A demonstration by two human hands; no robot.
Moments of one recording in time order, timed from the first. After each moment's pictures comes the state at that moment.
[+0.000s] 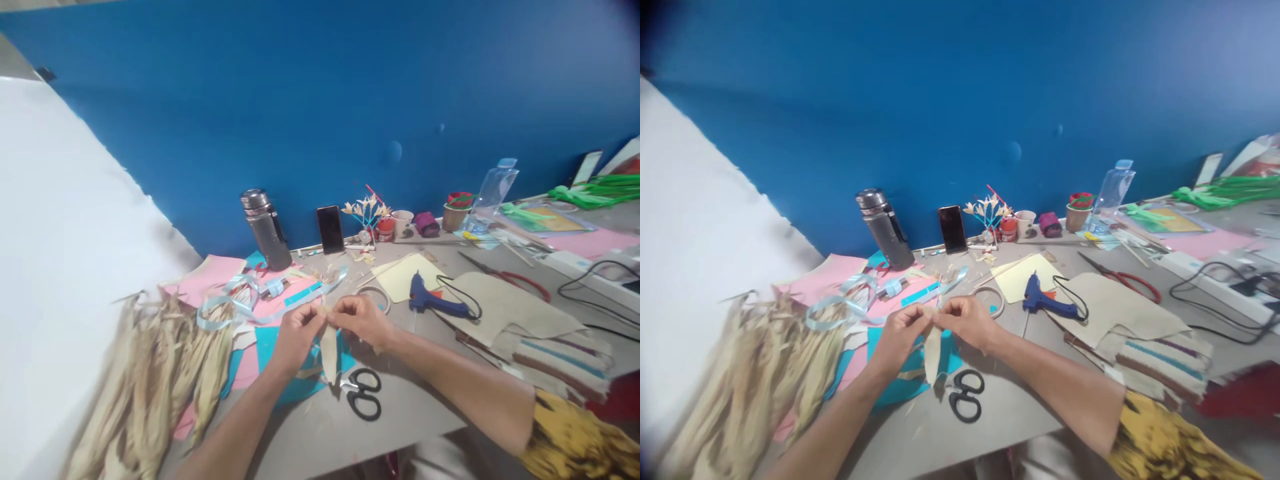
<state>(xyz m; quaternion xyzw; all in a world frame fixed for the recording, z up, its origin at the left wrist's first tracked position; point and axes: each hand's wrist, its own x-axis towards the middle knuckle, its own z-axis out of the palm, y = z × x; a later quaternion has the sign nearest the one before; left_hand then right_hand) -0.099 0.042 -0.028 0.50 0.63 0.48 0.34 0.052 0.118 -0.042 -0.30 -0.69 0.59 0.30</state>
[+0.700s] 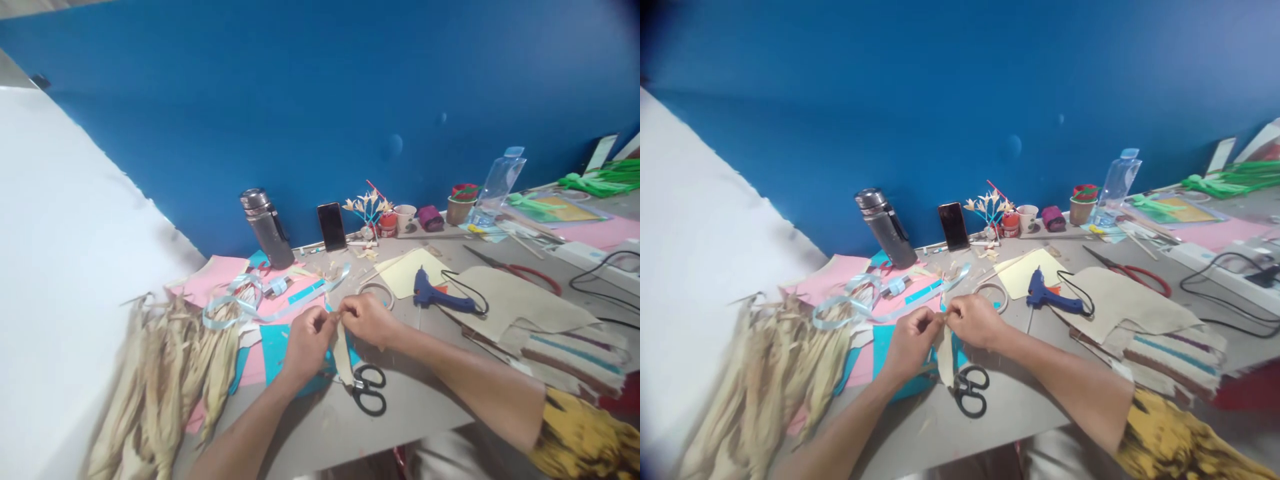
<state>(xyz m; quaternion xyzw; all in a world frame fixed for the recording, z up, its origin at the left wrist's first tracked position) -0.091 0.038 -0.038 0.57 0.68 0.41 0.20 0.054 0.125 -0.046 -0.32 -0.83 0.35 0.29</state>
